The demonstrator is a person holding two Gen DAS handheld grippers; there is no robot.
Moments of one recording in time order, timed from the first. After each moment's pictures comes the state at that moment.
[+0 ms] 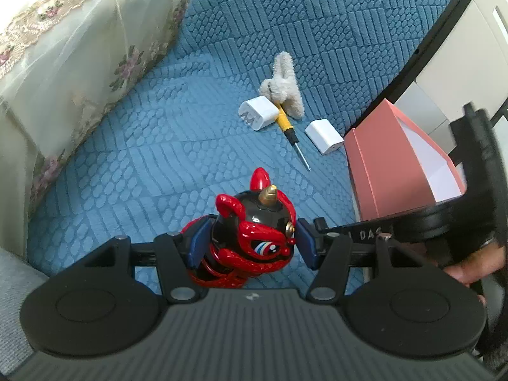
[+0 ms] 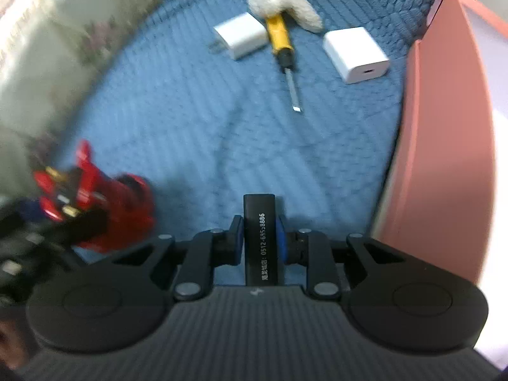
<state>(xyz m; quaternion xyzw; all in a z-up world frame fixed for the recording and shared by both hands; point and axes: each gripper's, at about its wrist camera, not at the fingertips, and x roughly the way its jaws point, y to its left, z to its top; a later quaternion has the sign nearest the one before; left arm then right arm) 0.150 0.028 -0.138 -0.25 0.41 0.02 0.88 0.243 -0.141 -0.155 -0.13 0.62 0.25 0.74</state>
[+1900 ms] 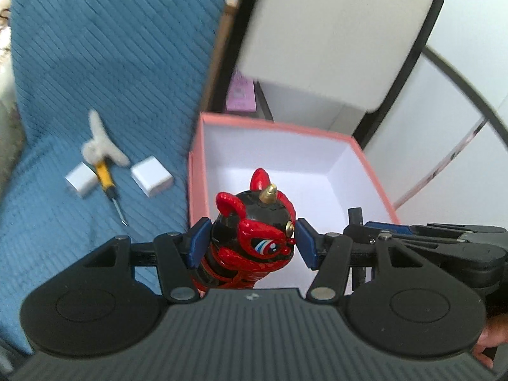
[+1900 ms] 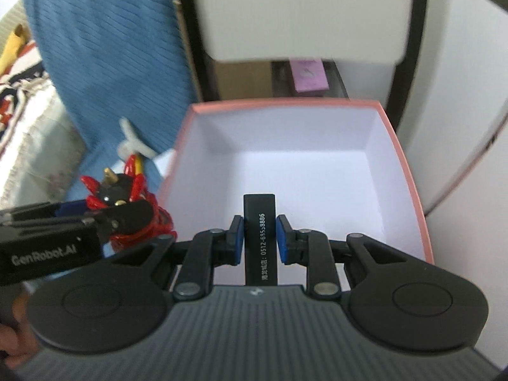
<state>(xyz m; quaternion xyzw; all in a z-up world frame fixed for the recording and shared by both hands) 0.256 -0.206 -0.016 -0.14 0.42 -0.07 0.89 0.254 -0.361 -0.006 -0.03 0.48 0.13 0.87</state>
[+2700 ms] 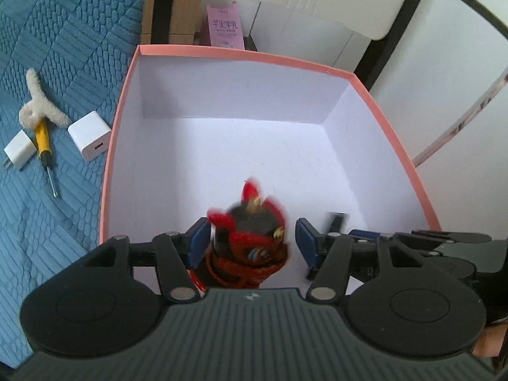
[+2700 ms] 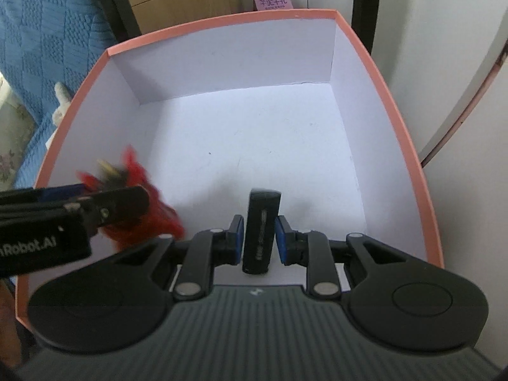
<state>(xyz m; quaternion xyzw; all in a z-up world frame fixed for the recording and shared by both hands) 0.302 -0.281 -0.095 -0.11 0.49 -0.08 0.86 0.286 -0.424 -0.099 -0.01 0.54 0.10 0.84</state>
